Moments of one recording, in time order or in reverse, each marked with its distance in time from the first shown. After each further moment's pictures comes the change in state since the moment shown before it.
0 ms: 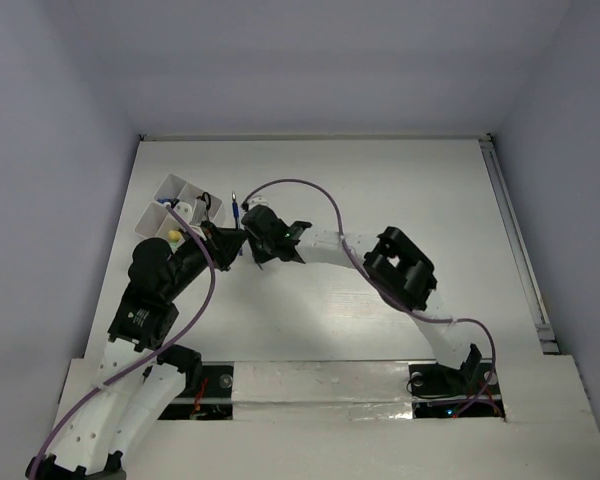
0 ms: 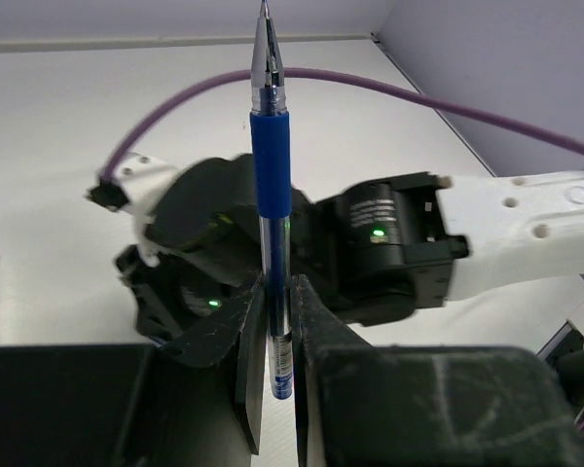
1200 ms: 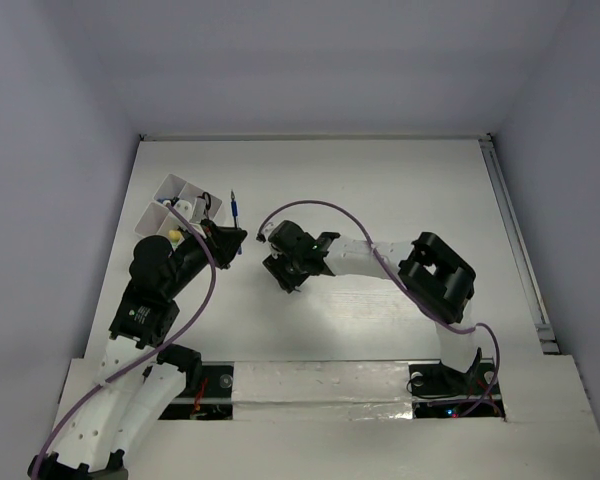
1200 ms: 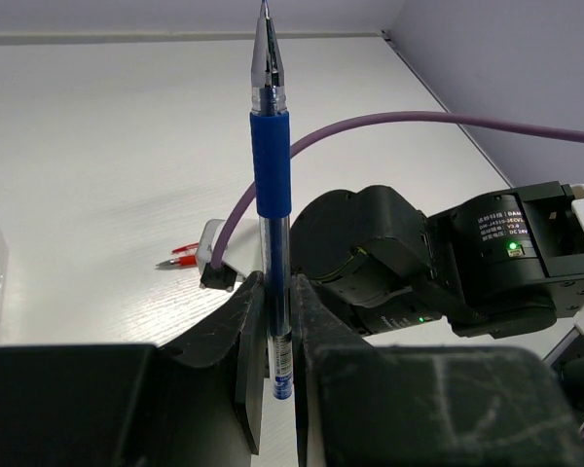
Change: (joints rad) left arm 0.021 0.016 0.000 0.000 -0.002 0.000; right arm 0.004 -0.314 -0.424 -0.092 -0.191 -0.283
